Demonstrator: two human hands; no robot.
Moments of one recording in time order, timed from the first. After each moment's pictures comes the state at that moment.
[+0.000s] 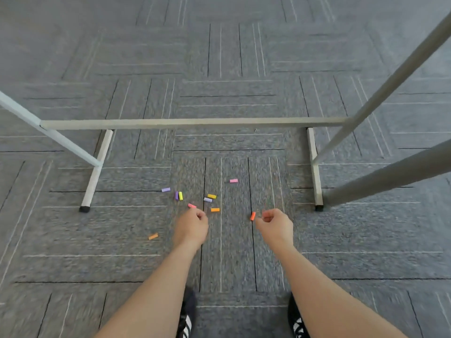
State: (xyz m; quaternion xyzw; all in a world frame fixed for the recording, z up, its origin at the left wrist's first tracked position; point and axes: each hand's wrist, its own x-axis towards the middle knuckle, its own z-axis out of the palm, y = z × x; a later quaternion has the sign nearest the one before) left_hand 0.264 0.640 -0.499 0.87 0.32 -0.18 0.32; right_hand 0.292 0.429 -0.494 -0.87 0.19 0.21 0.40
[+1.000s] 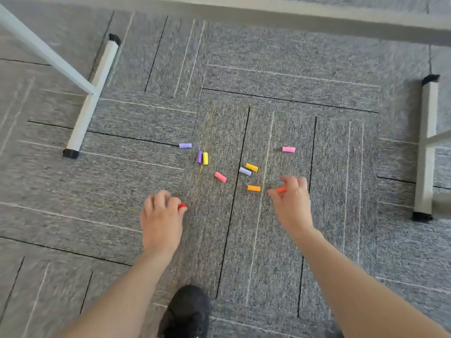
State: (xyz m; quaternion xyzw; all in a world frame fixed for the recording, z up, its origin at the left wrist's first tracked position) left_hand 0.206 0.769 -0.707 0.96 0.25 -0.09 0.05; right_hand 0.348 0.514 -0.708 -0.93 0.02 0.19 0.32
